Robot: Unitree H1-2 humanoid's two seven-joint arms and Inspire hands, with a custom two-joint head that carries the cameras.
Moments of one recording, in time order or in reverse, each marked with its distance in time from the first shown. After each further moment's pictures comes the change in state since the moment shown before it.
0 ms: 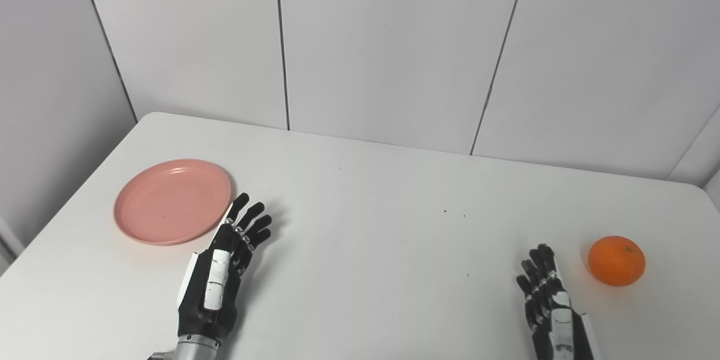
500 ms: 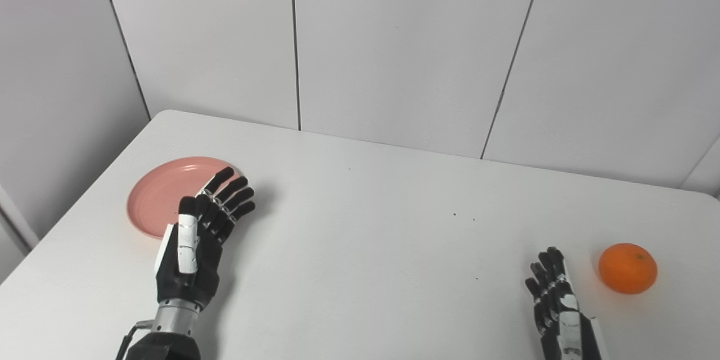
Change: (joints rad) left arm -0.151 0.053 0.137 -0.060 -0.121 0.110 -0.002; right arm -0.005 -0.002 -0.005 0.014 -0.005 -0.016 0.001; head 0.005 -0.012
